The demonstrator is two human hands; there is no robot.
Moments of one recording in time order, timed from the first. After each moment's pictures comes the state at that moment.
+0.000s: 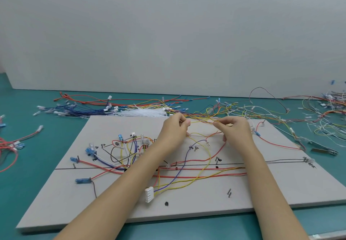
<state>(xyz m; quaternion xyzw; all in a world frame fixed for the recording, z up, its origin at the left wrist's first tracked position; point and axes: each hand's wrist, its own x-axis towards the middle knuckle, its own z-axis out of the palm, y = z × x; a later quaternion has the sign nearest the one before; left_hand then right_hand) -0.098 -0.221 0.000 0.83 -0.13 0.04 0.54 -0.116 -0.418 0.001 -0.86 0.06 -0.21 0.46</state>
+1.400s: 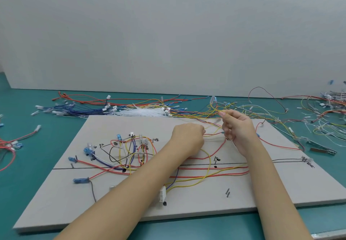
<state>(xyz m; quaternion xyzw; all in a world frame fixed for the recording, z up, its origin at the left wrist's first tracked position) -0.105 -0.260 0.003 0.97 -0.23 0.07 0.10 -0.120 -0.417 0.014 -0.66 0.04 -0.13 0.73</state>
